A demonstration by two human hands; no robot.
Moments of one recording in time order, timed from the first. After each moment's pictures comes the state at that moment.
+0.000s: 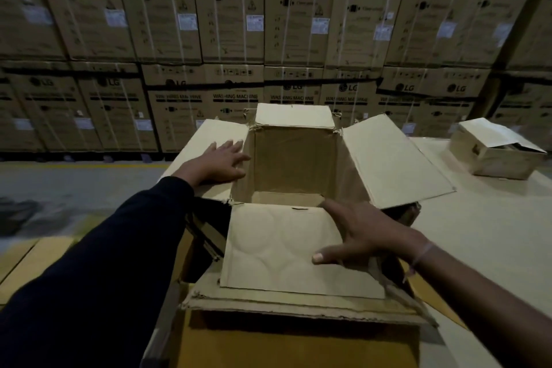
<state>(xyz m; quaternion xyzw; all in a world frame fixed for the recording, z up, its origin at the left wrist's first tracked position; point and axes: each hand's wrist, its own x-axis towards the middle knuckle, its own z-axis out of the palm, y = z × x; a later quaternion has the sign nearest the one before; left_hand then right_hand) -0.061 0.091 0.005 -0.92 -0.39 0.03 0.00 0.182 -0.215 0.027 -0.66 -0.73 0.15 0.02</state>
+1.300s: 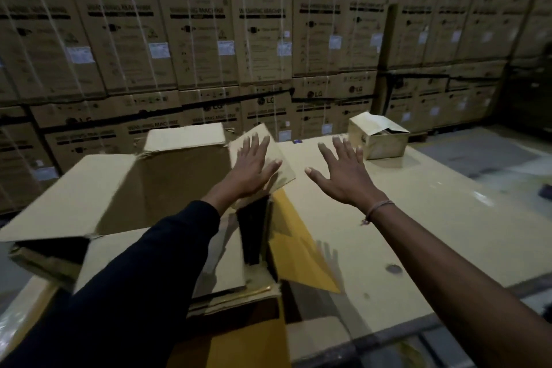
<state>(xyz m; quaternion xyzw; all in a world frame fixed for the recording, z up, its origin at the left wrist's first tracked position) 0.224 -0.110 0.032 -0.94 -0.24 -0.19 -0.14 0.399 -0.302 0.032 -0.84 -0.50 -0.11 0.17</state>
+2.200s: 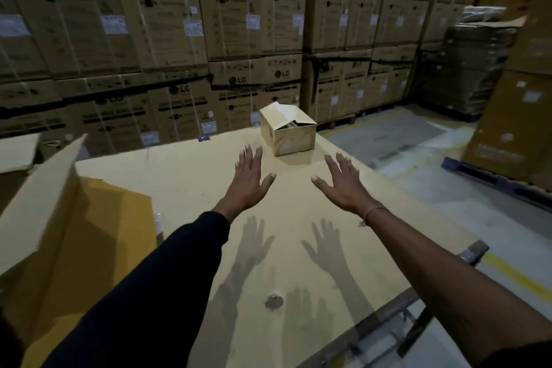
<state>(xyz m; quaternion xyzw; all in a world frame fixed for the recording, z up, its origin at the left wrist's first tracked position) 0.628 -0.235 -0.051 -0.94 -0.18 -0.18 -0.22 0.782 -0.461 -0.042 -0.89 -0.38 0.02 0.26</state>
